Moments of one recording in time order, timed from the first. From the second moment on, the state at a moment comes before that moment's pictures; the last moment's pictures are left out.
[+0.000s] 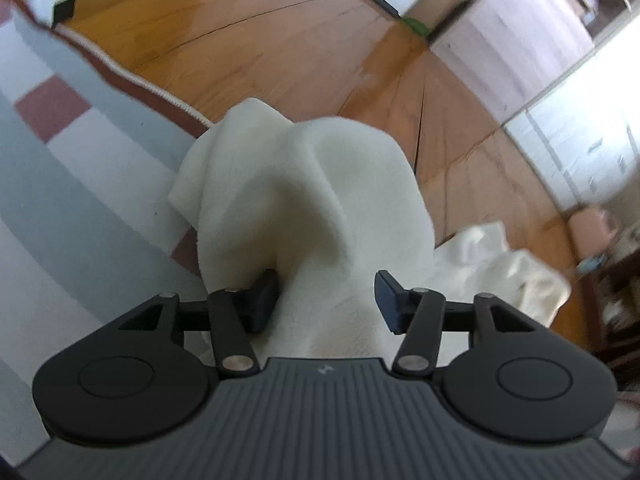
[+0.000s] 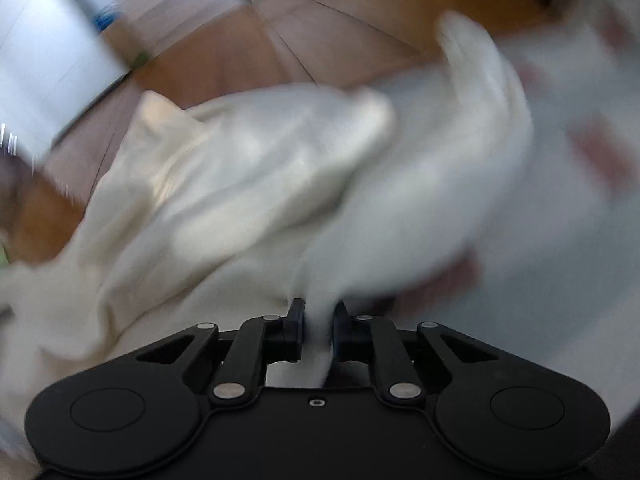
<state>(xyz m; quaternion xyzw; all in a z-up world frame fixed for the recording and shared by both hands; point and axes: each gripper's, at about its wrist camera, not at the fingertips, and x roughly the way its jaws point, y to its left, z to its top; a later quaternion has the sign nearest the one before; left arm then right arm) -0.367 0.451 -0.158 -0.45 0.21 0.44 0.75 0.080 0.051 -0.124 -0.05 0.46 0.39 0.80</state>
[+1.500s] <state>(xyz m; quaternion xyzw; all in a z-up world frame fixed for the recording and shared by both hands) -0.366 0.396 -0.037 -0.29 0.21 0.47 0.80 0.096 0.019 -0.088 0.14 0.50 0.36 0.77</state>
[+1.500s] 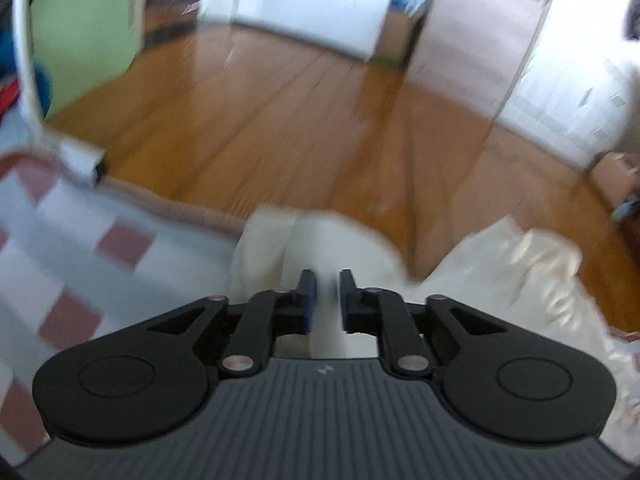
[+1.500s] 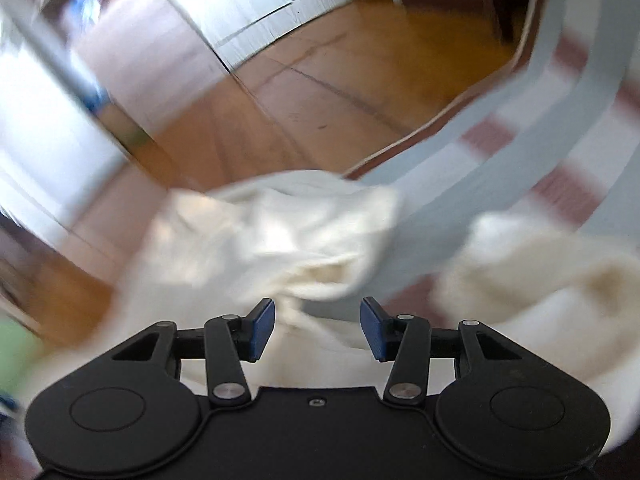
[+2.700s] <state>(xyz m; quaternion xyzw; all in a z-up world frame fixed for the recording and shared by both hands) -0.020 0.541 -0.178 -0.27 0.41 0.16 0.86 0.211 0.107 -0.158 -0.02 0.50 0.37 0.78</state>
